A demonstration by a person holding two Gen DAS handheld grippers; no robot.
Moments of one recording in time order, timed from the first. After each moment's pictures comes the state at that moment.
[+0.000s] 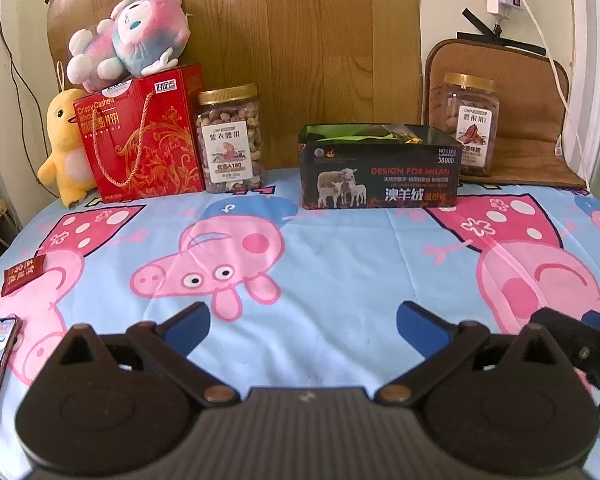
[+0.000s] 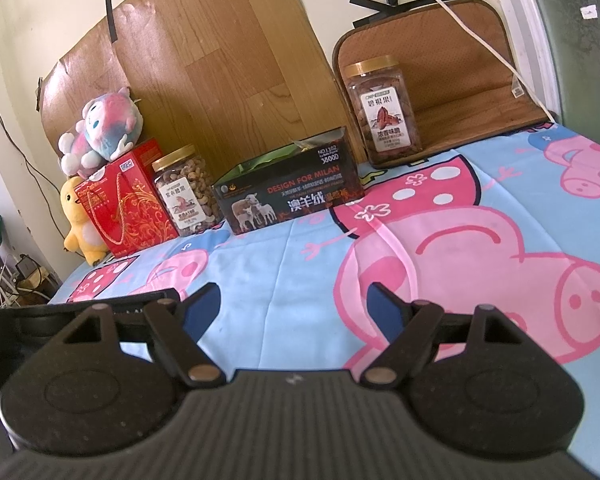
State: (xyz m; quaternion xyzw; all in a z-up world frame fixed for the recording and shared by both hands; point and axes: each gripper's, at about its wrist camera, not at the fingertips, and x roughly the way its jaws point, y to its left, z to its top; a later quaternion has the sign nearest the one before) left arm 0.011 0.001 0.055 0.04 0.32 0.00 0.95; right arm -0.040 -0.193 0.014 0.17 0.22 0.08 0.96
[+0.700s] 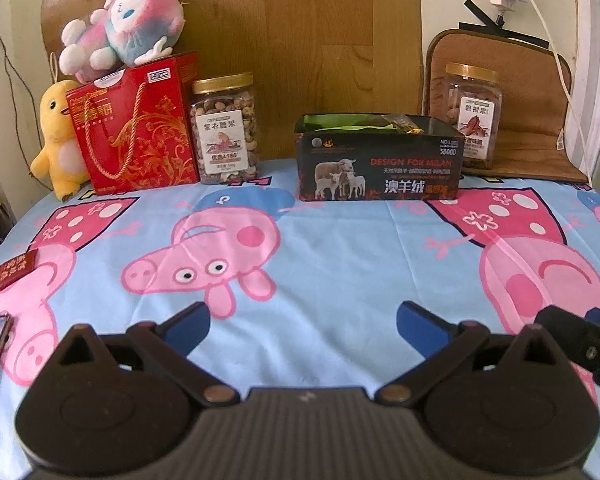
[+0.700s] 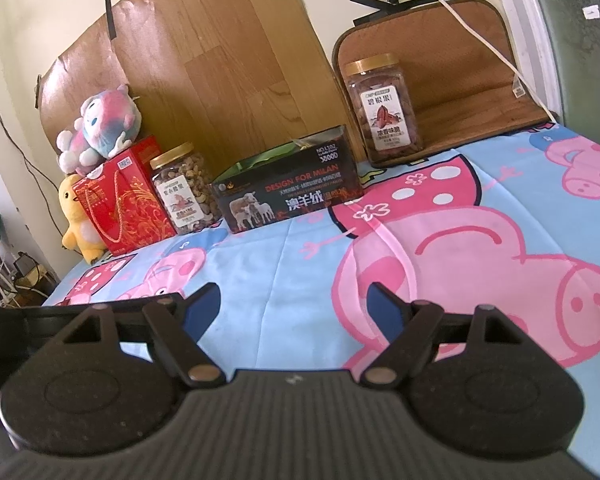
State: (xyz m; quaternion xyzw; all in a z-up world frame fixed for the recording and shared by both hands) left arm 0.025 0.000 0.049 0.03 0.33 0.00 0.94; right arm -0.034 -0.195 0.014 0.17 0.23 0.08 0.96
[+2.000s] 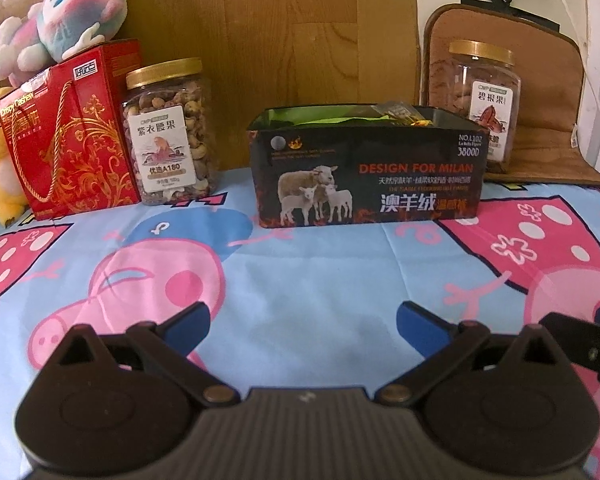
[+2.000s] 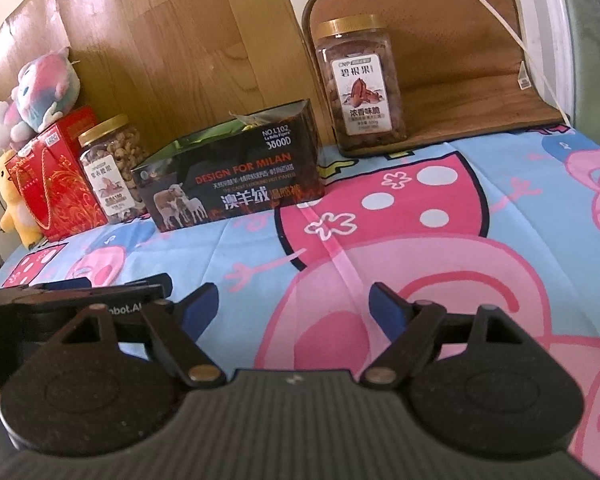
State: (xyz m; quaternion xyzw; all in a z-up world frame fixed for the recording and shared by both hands) left arm 0.122 -0.019 0.005 0.04 0.33 -0.03 0.94; right arm 0.059 -0.211 -0.008 0.12 0.28 0.05 0.95
